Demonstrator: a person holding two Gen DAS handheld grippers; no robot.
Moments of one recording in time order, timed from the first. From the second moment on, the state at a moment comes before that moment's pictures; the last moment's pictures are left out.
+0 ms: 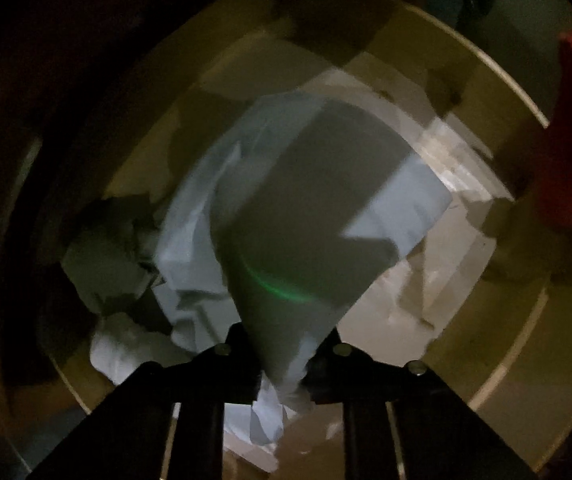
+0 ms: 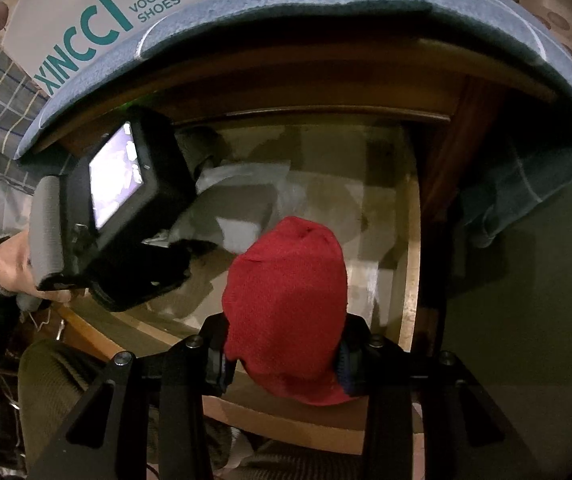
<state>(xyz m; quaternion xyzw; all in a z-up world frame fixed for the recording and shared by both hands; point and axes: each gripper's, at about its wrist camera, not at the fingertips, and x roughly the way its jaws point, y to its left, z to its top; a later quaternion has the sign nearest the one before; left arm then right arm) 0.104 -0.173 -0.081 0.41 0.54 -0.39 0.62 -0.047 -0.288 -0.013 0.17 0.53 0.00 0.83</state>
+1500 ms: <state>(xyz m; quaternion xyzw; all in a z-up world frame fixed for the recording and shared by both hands) 0.049 -0.075 0.111 0.13 0.54 -0.36 0.75 -0.039 -0.274 -0.026 0.14 0.54 -0.01 0.83</state>
